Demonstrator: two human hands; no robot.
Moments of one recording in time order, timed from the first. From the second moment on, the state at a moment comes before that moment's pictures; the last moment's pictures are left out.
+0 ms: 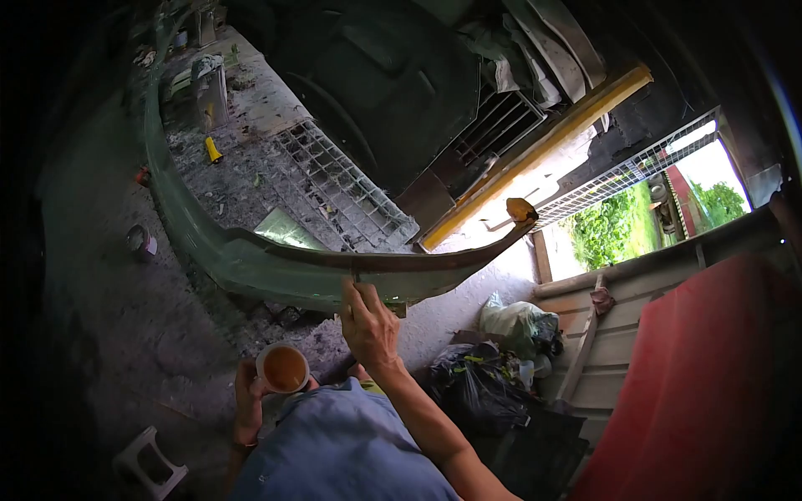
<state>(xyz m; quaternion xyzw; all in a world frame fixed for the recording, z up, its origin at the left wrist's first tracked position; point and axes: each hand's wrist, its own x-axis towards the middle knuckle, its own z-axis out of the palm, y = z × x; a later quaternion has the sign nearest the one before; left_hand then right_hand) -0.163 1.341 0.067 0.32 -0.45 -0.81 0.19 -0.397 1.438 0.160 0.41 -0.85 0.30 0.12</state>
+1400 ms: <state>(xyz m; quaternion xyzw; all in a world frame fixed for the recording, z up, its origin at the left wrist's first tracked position) -0.135 1.391 0.039 0.34 -0.29 -0.80 0.41 -0.409 1.205 0.196 0.82 -0.52 -0.19 -0.15</state>
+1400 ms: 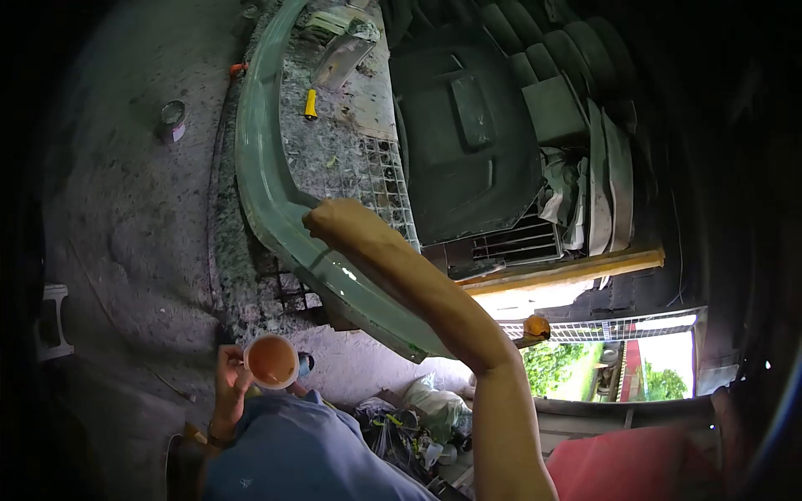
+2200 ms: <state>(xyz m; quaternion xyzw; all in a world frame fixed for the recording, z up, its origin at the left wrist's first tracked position) -0.145 1.389 0.050 0.33 -0.30 -0.79 0.42 -0.423 1.204 0.176 0.88 -0.44 -0.09 -0.17</state>
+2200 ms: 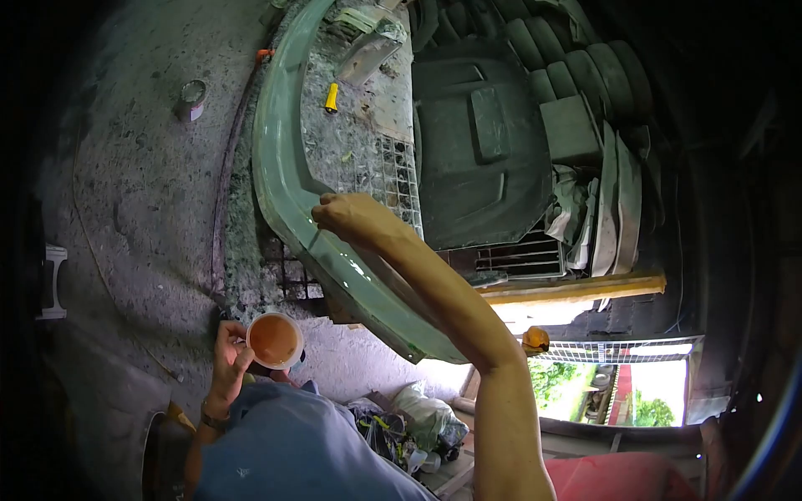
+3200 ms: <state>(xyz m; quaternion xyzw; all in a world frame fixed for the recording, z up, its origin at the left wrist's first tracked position) -0.177 1.417 0.062 0.33 -0.32 -0.78 0.42 -0.484 1.331 0.243 0.73 -0.58 -0.23 -0.29</state>
